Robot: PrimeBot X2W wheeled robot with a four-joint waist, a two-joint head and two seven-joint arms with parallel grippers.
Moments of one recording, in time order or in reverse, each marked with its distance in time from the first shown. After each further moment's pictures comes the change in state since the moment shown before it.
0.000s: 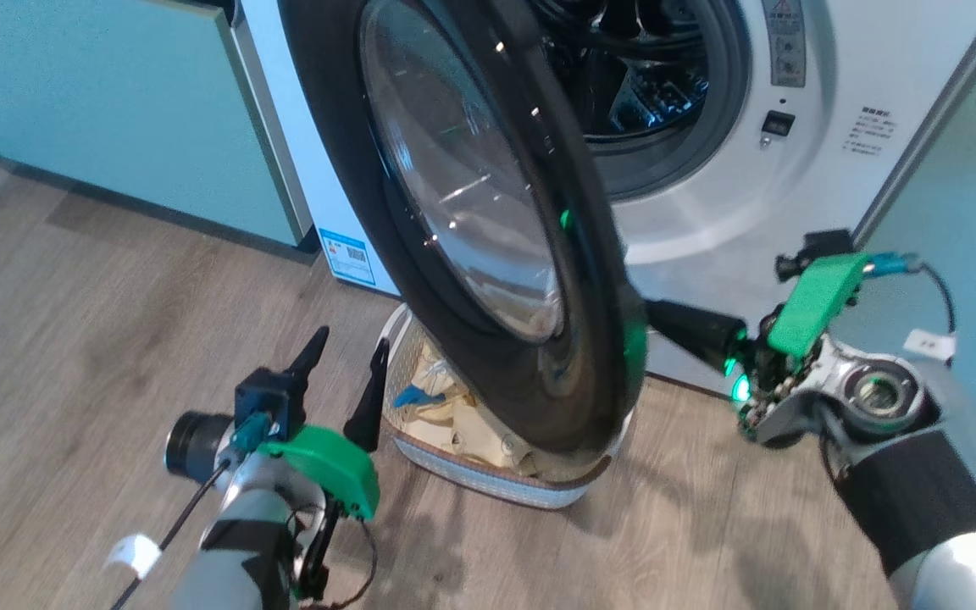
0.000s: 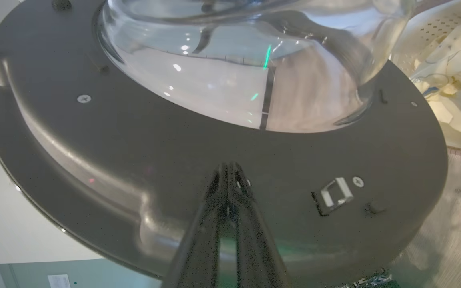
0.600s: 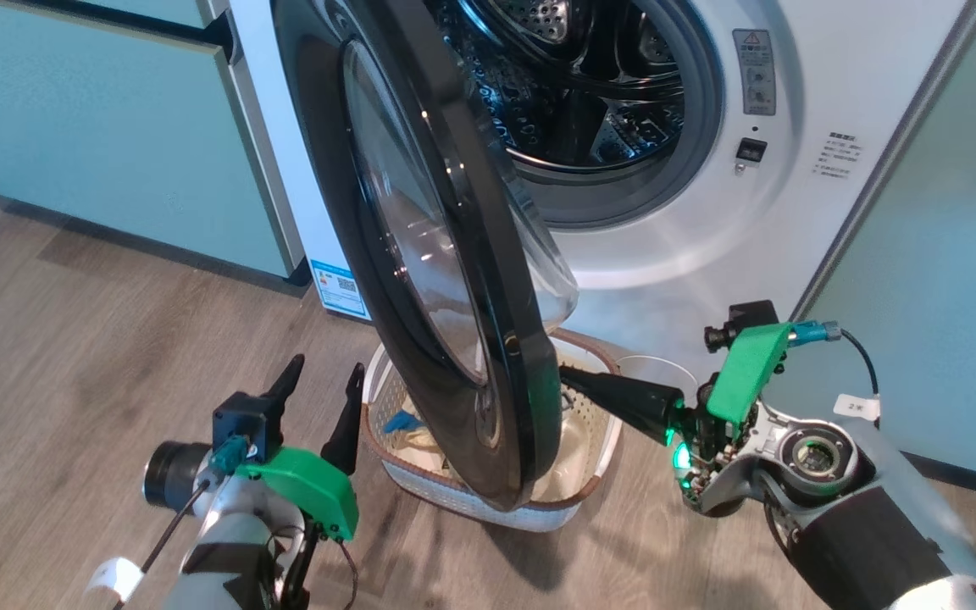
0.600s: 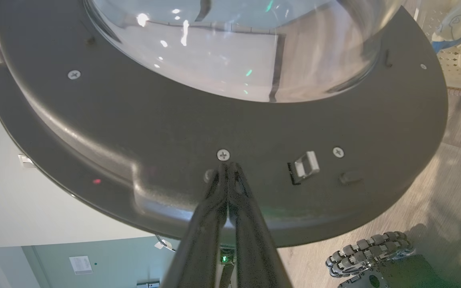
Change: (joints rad) left arm 0.056 0.008 0.054 0.016 0.009 -0.017 0.000; right arm 0.098 0.022 0.165 -0.048 0.126 0.000 -0.050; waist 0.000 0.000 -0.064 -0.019
